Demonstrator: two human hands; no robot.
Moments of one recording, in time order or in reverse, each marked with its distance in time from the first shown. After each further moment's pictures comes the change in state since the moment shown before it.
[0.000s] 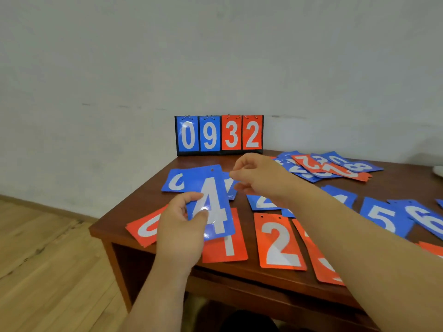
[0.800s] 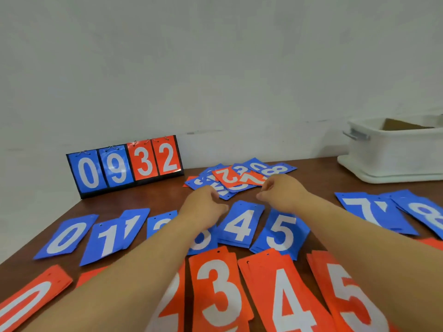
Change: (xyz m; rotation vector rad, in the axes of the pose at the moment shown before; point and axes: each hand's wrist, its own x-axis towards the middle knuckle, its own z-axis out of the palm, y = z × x) left_hand 0.071 0.050 0.286 0.744 -0.538 0.233; right_hand -0.014 0.165 -0.241 -0.502 0.359 0.284
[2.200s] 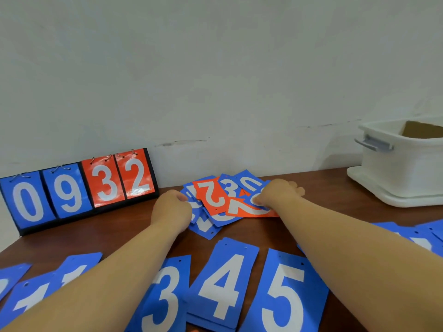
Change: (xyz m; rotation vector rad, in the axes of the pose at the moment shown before) left_hand 0.139 -0.013 0.026 -0.144 0.256 -0.221; right_hand 0.176 0.048 0.025 -0.246 -0.024 0.540
